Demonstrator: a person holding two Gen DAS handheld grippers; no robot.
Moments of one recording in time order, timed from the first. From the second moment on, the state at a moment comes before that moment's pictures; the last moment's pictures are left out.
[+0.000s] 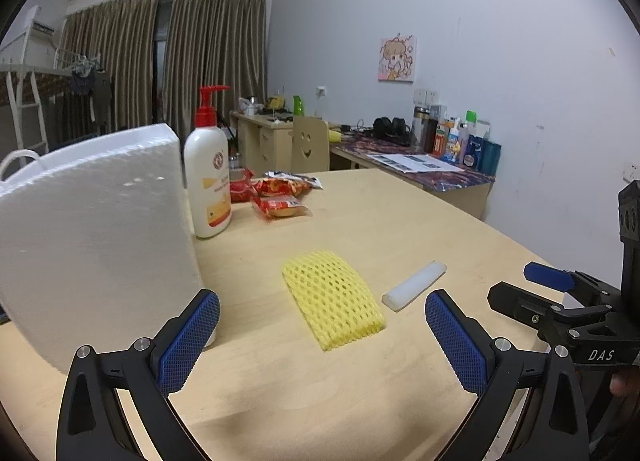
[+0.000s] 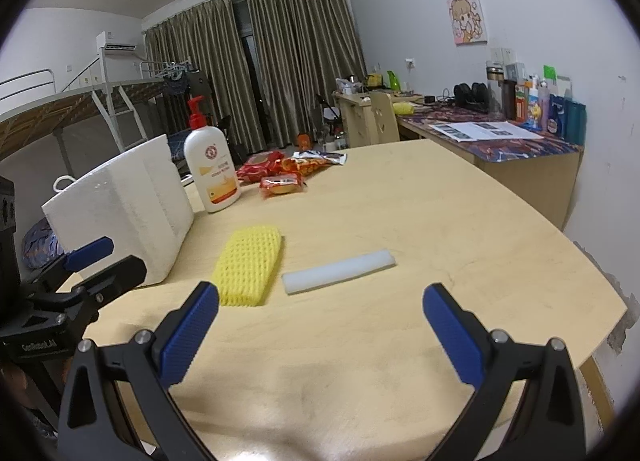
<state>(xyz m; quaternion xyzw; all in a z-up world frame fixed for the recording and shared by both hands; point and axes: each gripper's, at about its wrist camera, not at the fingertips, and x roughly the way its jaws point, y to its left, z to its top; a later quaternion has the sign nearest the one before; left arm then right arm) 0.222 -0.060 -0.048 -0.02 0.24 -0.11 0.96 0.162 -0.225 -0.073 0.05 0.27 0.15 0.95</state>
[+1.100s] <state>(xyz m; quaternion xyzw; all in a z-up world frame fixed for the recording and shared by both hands) 0.302 -0.083 -0.071 -0.04 0.34 -0.11 0.93 0.210 -0.250 -0.085 0.07 0.29 0.15 0.94</state>
